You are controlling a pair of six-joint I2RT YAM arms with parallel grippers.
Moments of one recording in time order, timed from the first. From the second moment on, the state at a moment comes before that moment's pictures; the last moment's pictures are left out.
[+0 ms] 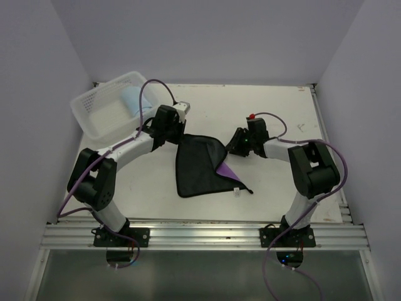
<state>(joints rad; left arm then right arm) -0.46 1.67 1.11 -0.18 0.08 -0.13 0.31 1.78 0.90 0.05 -0.28 0.73</state>
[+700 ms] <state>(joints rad) -0.46 1.67 1.11 -0.19 0.05 -0.13 0.36 1.86 0.97 0.07 -0.25 0.70</state>
